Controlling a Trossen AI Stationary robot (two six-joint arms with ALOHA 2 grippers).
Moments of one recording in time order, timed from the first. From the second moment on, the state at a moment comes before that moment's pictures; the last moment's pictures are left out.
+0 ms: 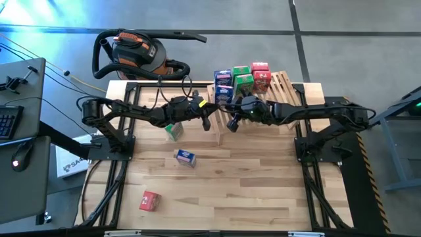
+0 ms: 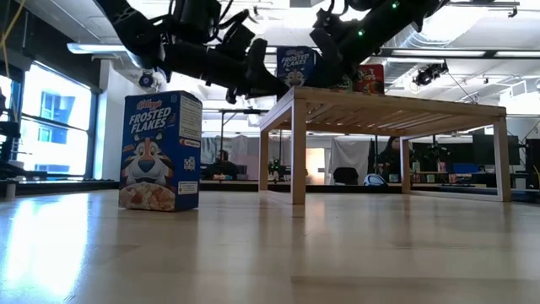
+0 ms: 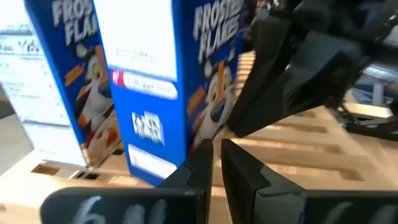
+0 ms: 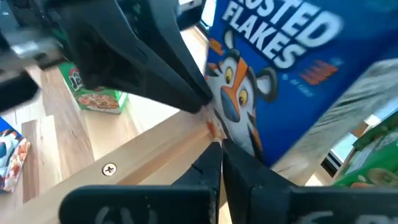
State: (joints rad) left arm 0.25 1.63 0.80 0.70 -0.11 -0.02; right arm -0.17 1.41 0.97 -0.09 0.32 0.07
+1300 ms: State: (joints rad) left arm 0.30 1.66 0.80 0.76 -0.15 -0.03; right arm -0.24 1.41 0.97 -0.07 0.31 0.04
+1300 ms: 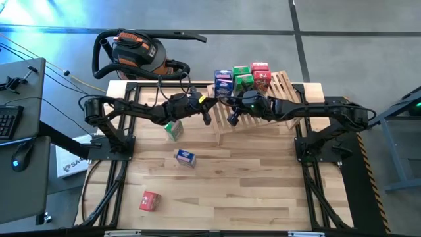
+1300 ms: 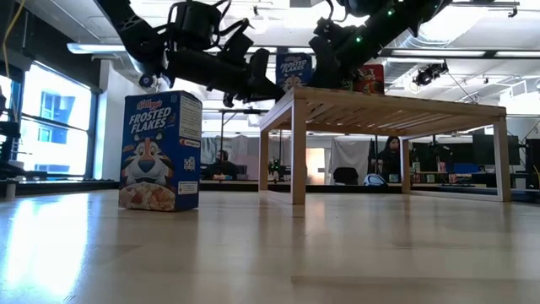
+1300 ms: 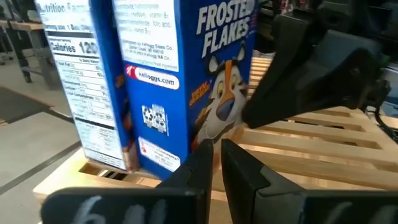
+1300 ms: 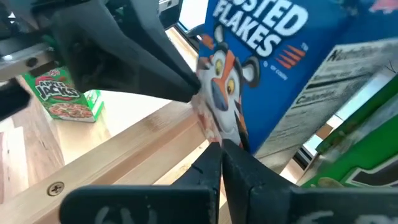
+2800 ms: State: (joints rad) left arm 0.21 1.44 0.80 0.55 -0.14 0.03; right arm -0.24 1.41 0.97 -0.04 0.37 0.02
